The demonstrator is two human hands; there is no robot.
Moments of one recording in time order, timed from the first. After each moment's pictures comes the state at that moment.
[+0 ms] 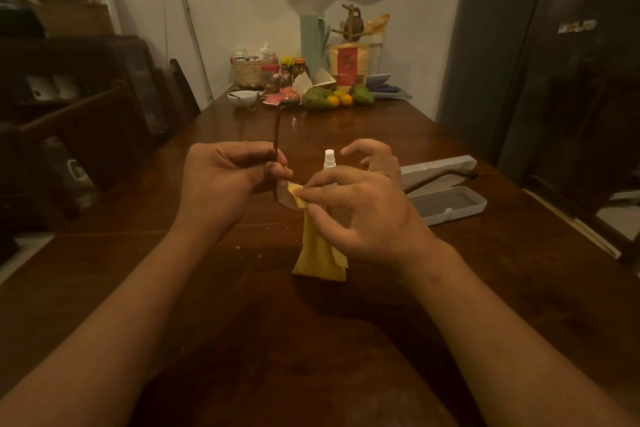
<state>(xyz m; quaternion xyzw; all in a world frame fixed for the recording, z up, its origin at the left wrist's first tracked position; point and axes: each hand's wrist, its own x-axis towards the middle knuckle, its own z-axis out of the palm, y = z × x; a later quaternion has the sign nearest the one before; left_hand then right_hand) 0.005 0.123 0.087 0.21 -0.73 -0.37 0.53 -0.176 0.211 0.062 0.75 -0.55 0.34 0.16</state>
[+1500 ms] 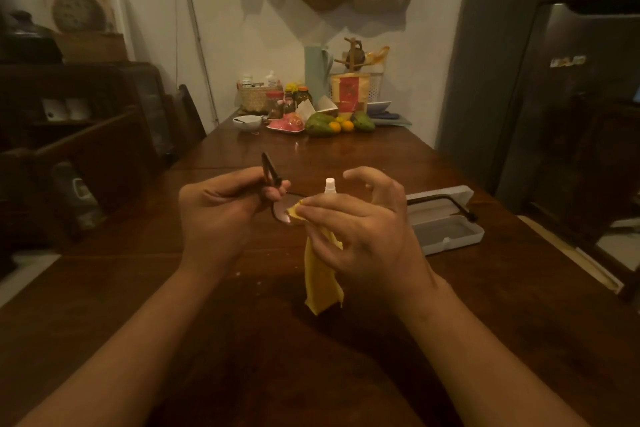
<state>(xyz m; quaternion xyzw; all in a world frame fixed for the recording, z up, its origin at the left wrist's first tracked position) 0.005 0.115 0.072 0.12 -0.69 -0.33 0.63 -0.174 0.212 0.060 0.73 -0.51 0.37 0.28</state>
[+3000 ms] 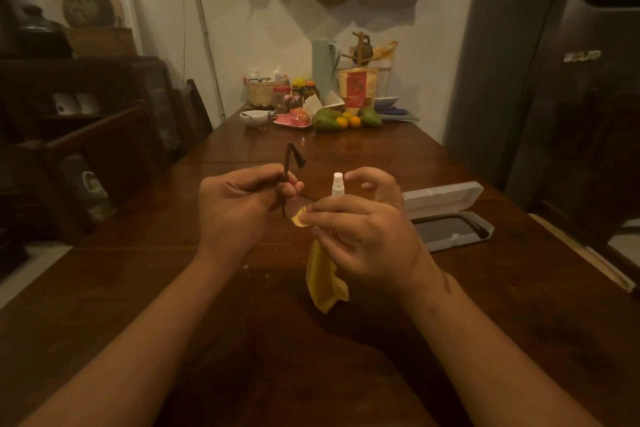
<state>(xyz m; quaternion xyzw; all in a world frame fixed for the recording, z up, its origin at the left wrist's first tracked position) -0.001 0.128 0.078 0.18 -0.67 -0.39 0.61 -0.177 0.206 0.055 0.76 -0.48 0.38 0.23</state>
